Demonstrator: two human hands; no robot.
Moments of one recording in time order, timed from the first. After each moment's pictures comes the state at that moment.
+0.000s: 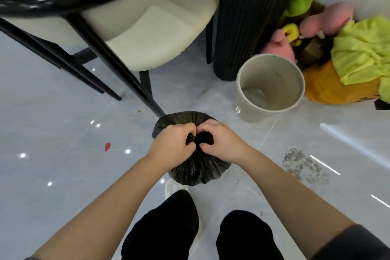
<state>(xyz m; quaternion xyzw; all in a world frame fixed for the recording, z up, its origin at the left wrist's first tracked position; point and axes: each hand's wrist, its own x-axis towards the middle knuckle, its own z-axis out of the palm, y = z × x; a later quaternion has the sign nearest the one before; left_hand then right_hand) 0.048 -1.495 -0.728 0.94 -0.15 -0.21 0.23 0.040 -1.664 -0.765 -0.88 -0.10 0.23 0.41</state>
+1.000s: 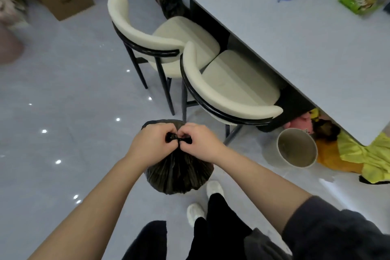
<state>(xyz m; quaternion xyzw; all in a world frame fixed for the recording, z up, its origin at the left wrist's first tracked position) 0.058 -1.150 -0.328 0.96 0.00 -0.12 0.25 0.094 -1.312 -0.362 -0.87 -0.25 0.22 0.36</state>
